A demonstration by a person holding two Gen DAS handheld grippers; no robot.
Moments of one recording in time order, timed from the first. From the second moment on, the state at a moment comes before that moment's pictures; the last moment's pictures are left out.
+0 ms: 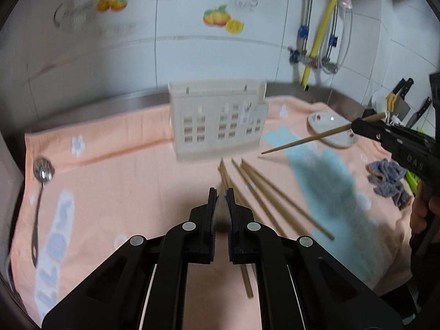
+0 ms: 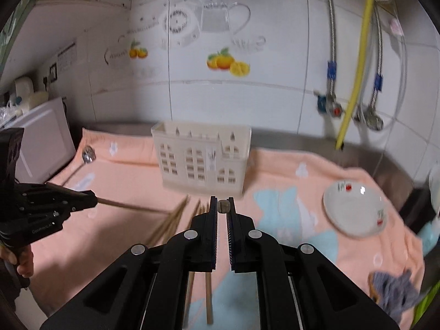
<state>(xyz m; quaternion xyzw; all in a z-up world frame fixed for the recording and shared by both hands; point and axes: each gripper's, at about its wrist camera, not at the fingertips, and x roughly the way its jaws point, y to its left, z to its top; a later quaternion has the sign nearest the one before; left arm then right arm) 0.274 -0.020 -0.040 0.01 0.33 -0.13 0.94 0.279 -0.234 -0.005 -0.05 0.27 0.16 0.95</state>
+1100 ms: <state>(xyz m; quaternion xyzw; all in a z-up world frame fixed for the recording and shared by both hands) 0.399 -0.027 0.074 0.08 0.30 -0.10 0.94 0.405 -0.223 0.080 -0.08 0.33 0.20 0.92</state>
